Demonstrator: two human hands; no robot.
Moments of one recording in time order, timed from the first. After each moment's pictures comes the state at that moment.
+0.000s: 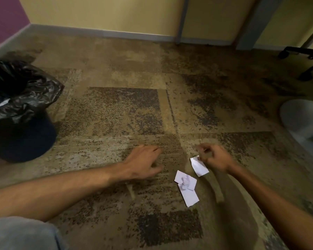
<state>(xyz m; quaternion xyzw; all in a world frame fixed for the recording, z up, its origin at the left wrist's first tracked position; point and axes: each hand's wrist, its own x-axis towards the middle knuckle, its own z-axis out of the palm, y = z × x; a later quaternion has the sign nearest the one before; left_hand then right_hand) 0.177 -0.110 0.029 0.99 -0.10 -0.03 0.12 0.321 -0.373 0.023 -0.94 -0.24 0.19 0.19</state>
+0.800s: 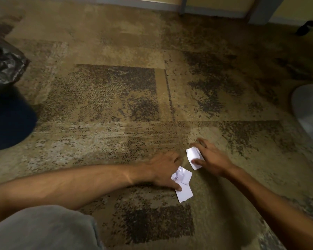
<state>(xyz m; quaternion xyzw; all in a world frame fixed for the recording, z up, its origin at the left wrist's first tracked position) 0.217 -0.189 -0.032 0.96 -0.20 -0.16 0.12 0.330 -0.385 -0.029 -0.92 -0.30 0.24 0.04</state>
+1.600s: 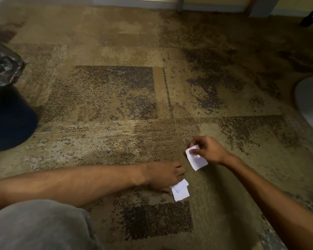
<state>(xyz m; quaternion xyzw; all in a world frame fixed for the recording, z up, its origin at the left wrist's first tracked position) 0.214 -0.196 -0.043 0.88 -0.45 -0.11 0.00 0.344 -0.377 -0.022 -0.90 -0.27 0.25 0.23</state>
